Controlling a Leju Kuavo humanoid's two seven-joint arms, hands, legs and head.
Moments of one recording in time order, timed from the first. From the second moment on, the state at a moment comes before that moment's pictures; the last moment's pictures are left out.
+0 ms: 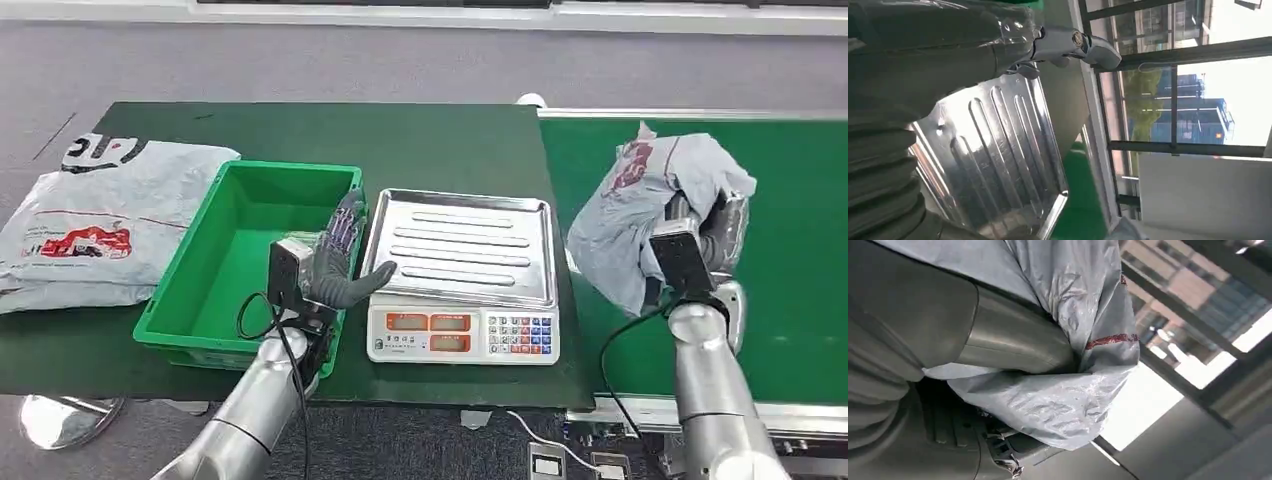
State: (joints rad) left arm -0.51 -0.24 -0.23 -0.71 0.03 -0.08 -0.70; right arm -0.46 -0.08 -0.10 -1.18 0.47 -0.49 -0.57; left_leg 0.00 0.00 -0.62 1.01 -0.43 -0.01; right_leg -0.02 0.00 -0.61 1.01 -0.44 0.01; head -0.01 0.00
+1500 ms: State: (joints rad) left arm -0.55 -0.27 -0.23 -0.66 0.04 -0.10 -0.70; right arm -0.86 0.11 0.47 -0.38 0.82 0.10 -0.13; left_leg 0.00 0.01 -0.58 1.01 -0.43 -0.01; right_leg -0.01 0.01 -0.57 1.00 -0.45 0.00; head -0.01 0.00
